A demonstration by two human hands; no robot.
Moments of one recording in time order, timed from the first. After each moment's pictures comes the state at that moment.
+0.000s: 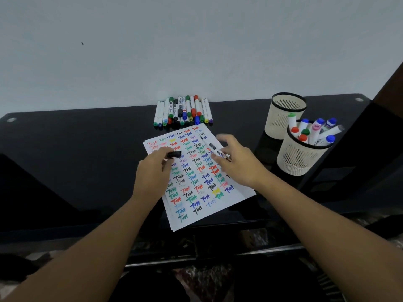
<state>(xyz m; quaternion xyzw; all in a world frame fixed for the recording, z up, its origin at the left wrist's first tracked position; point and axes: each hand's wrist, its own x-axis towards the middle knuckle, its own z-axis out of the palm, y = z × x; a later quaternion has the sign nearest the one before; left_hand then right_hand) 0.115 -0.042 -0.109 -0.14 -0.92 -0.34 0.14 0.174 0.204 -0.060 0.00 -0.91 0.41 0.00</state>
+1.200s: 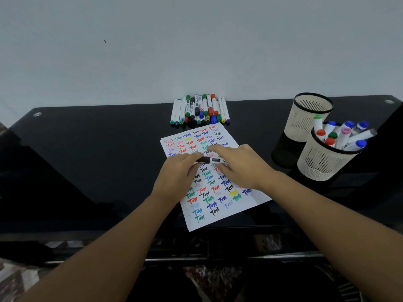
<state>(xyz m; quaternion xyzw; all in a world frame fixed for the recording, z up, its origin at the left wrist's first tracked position) 0.122 -0.038 -0.110 -0.29 -0.90 -0.26 0.18 0.144 0.181 -0.070 0.17 -0.98 0.11 0.03</state>
